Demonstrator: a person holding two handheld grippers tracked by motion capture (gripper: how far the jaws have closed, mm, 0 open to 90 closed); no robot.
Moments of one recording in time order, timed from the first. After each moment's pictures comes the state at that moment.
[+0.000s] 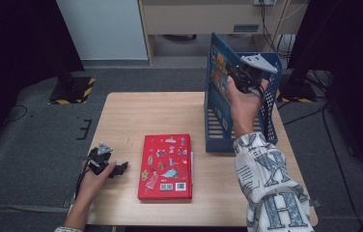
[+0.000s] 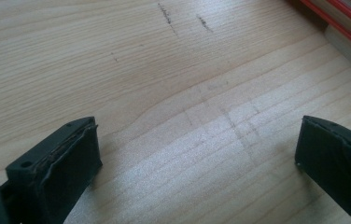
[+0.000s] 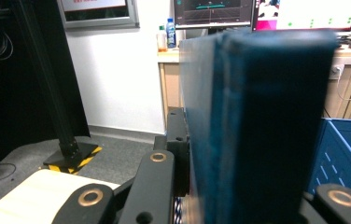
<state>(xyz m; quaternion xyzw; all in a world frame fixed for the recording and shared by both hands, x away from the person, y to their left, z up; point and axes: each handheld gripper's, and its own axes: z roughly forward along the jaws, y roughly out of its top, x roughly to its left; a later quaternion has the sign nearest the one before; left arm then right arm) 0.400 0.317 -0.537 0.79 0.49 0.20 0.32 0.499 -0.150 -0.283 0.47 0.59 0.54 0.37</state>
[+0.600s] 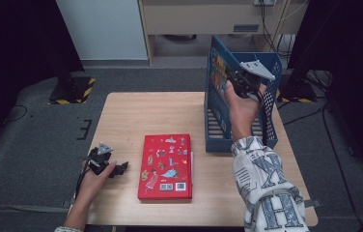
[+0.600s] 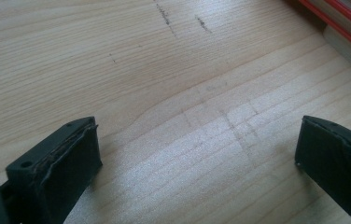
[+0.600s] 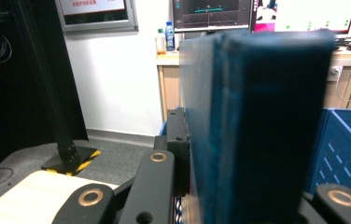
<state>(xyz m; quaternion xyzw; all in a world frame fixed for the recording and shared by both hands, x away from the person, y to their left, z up) 0.400 0.317 -0.537 0.79 0.49 0.20 0.32 0.500 -0.150 -0.301 0.47 0.58 0.55 0.38</state>
